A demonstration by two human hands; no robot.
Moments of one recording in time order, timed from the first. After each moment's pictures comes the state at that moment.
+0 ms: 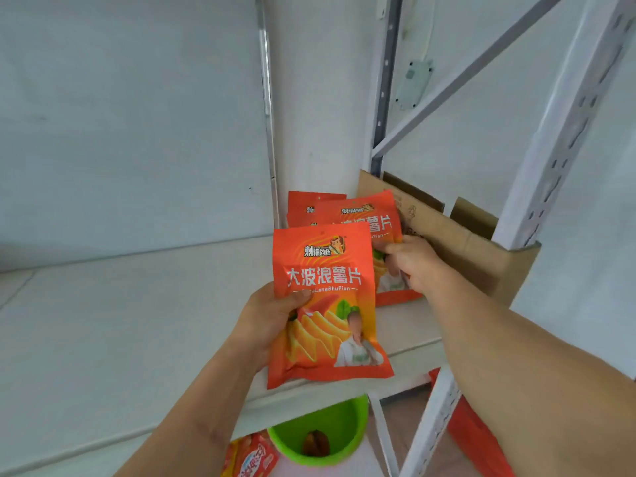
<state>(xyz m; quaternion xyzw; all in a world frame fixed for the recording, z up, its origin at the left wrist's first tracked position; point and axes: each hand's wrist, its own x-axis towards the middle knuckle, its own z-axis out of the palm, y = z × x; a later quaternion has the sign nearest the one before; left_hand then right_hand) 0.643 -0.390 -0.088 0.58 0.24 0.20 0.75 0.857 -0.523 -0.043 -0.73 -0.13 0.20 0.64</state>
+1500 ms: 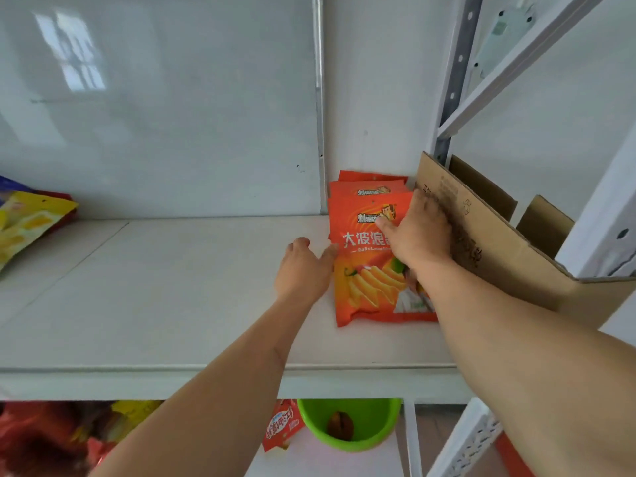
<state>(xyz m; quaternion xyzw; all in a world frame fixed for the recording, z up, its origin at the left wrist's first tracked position) 0.707 -0.400 -0.068 0.77 0.50 0.27 0.30 0.879 -0.471 -0.042 -0.88 -0.34 -0.09 0.31</state>
